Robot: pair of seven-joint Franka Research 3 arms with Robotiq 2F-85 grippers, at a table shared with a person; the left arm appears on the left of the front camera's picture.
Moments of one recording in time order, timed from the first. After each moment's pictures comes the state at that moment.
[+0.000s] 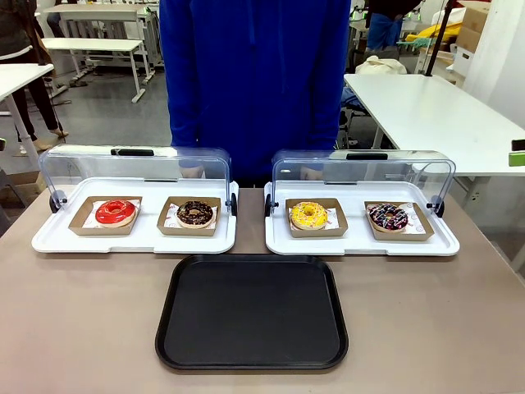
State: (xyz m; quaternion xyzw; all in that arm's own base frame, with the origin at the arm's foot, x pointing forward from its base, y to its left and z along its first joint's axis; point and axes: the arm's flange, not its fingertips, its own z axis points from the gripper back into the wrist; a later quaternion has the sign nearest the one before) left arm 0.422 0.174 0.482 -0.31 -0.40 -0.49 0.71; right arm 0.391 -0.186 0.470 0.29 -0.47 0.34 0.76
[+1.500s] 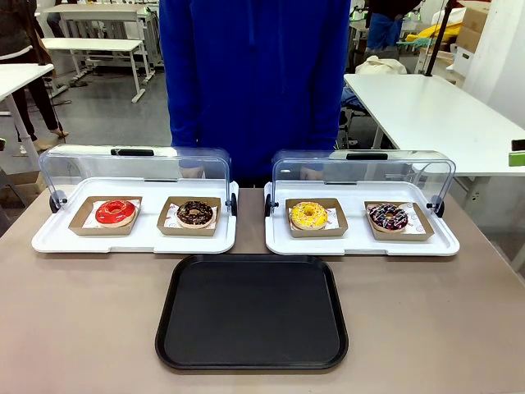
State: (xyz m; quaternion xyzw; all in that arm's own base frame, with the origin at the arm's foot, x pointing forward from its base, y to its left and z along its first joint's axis) left arm 0.422 0.174 0.482 -0.31 -0.40 -0.49 0.71; right arm 0.391 -0.186 0.470 0.29 -0.47 0.34 0.76
